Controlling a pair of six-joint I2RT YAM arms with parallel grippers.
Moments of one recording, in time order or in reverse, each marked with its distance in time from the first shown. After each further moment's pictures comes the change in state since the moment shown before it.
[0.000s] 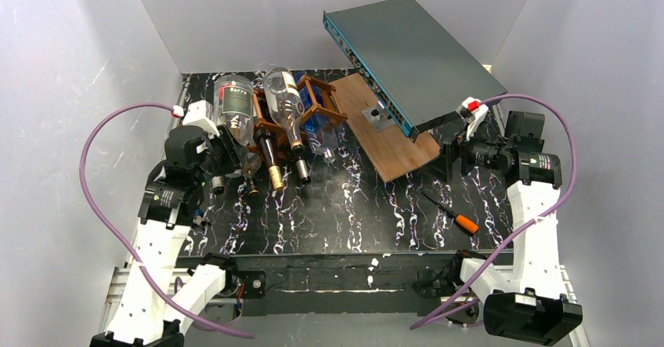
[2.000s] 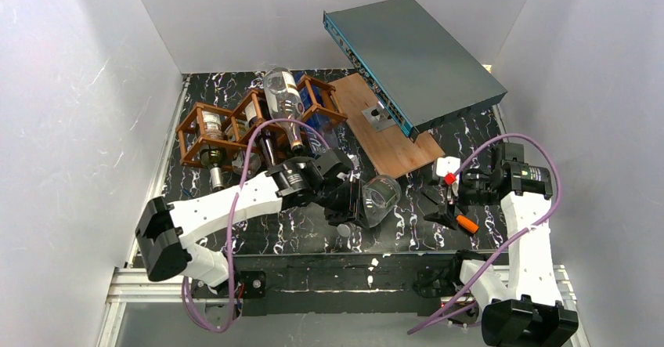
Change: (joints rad) left arm -0.860 0.587 0.075 0.106 0.307 -0.595; right arm 0.000 -0.072 -0.142 -0.470 -0.061 -1.022
